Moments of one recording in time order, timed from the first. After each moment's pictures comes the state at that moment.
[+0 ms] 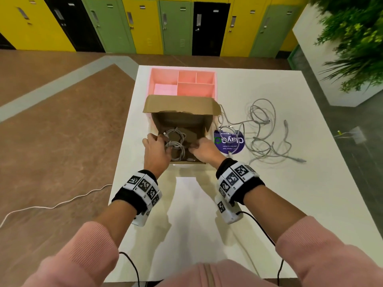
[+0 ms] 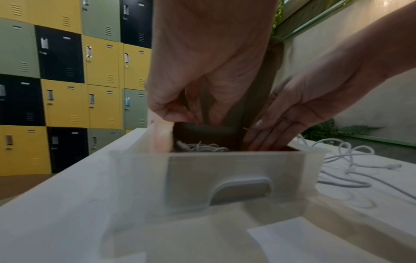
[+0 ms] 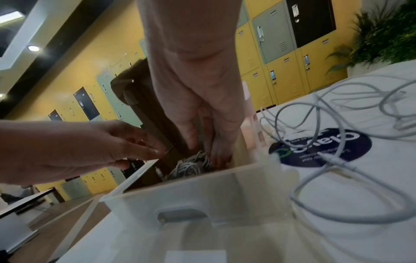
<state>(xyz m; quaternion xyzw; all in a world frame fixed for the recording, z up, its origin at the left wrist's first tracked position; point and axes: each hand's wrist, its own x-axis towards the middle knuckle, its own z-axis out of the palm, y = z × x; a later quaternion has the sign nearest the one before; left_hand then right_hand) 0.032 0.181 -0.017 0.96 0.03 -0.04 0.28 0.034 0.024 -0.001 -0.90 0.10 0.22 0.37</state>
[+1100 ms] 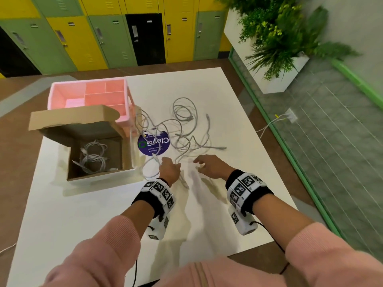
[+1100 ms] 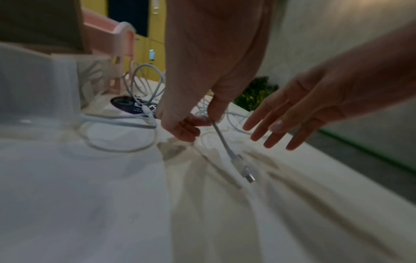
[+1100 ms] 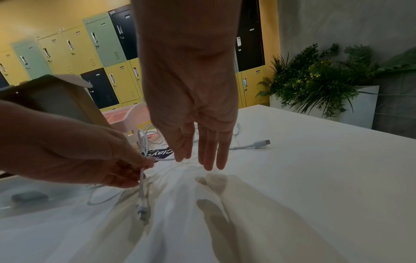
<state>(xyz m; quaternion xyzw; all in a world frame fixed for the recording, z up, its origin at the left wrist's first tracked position) -0.033 -0.070 -0.058 0.90 0.01 -0.25 0.36 -0.080 -0.229 -0.021 -0.92 0.06 0.24 0.29</state>
